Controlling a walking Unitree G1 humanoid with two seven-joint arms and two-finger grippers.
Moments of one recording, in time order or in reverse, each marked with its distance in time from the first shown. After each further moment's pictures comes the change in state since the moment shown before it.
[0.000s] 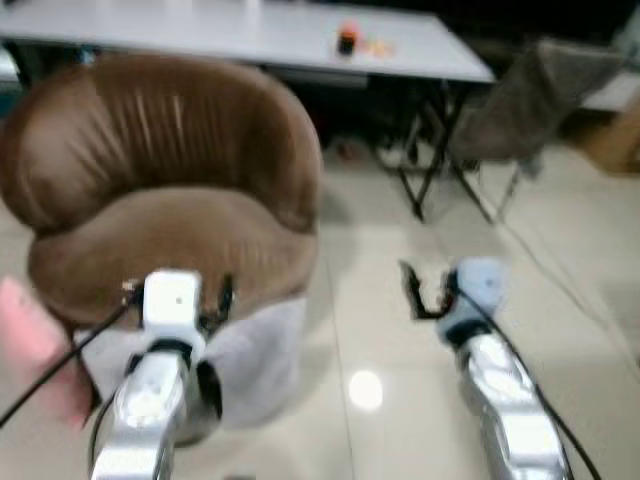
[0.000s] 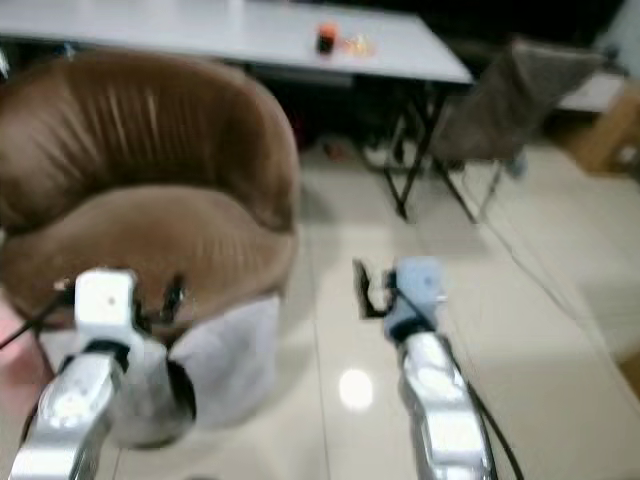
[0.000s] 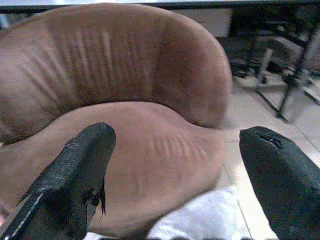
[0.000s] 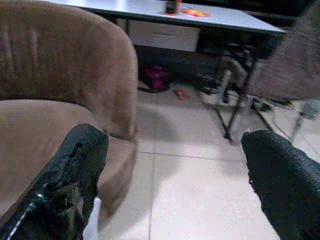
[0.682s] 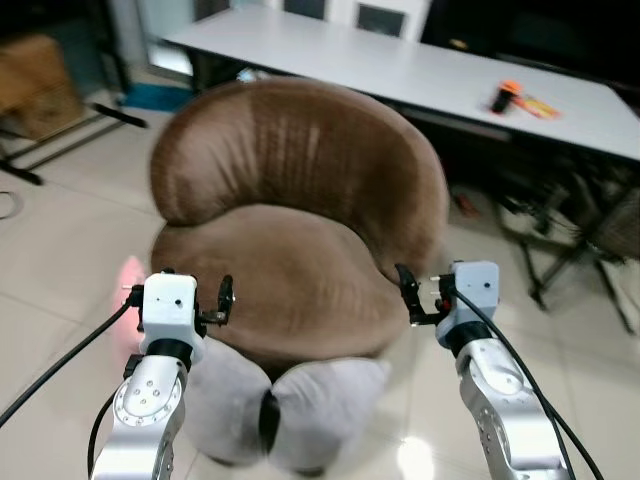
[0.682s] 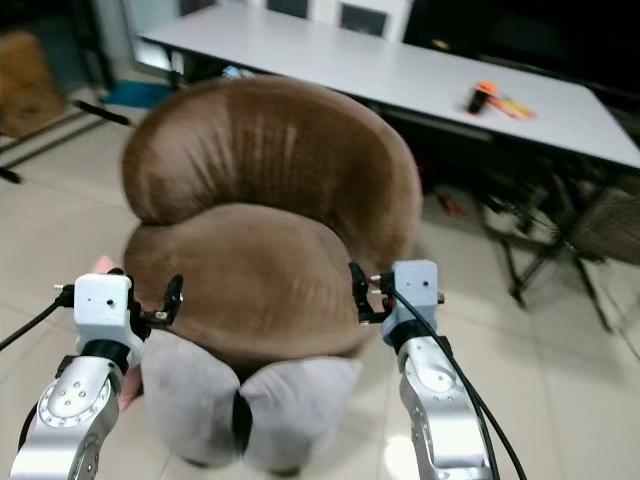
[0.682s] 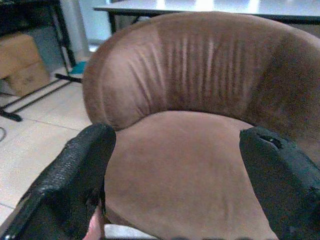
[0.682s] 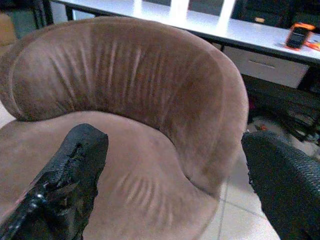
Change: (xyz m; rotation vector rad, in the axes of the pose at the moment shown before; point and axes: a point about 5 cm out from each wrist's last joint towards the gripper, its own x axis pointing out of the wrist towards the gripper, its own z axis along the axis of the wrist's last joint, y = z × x) left arm -0.001 -0.002 0.000 -0.002 -0.004 -0.008; right arm -0.003 -0.006 -0.007 -0.002 0.016 0.000
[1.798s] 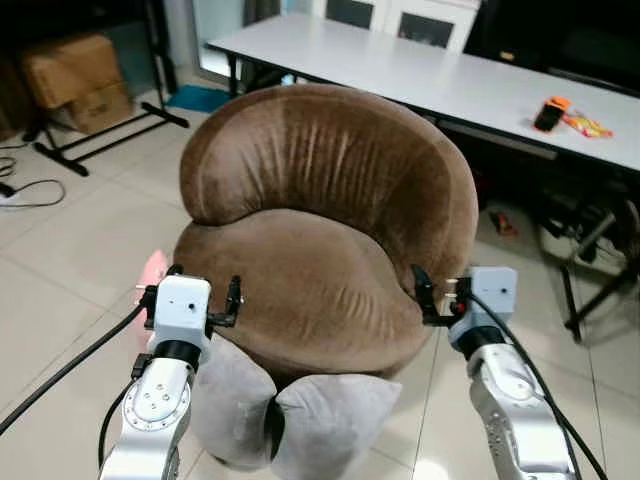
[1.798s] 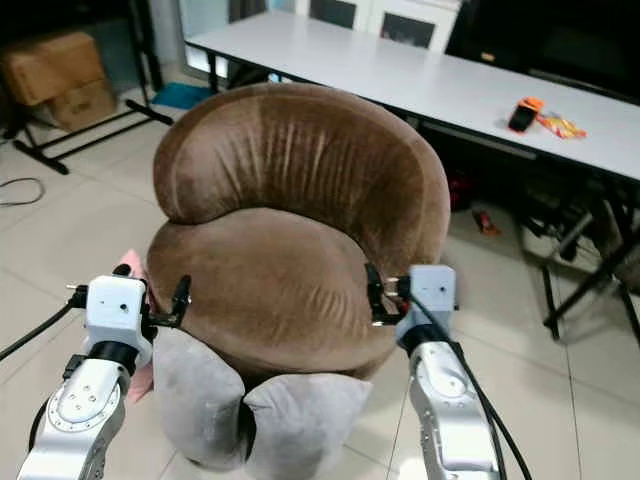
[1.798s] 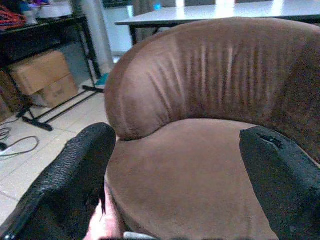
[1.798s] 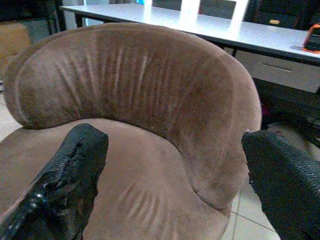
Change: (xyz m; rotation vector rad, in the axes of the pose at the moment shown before) left arm -0.003 0.002 0.001 0.109 -0.044 0.000; right arm 0.000 -0.005 -0.003 0.047 -0.017 -0.017
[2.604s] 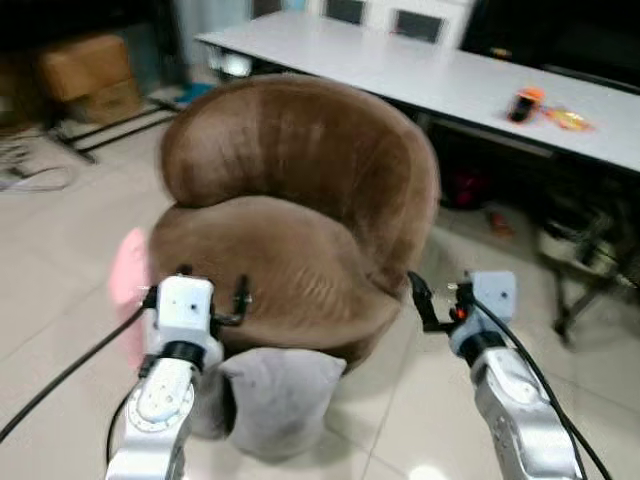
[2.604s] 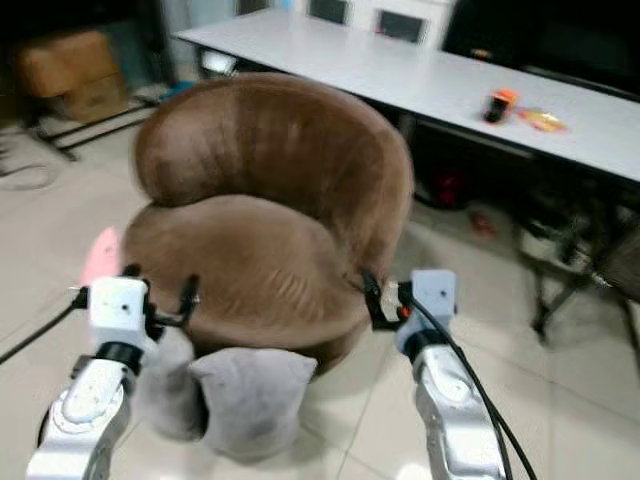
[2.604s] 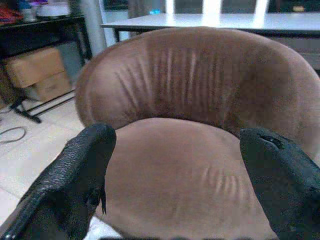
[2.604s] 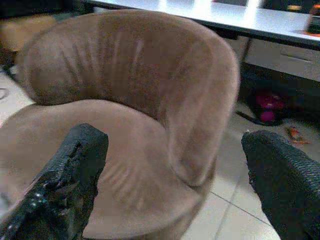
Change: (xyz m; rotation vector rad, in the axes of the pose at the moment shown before) left arm 0.000 -0.008 0.001 -0.082 -0.027 -0.048; right arm -0.004 0.001 -0.005 0.011 0.031 0.060
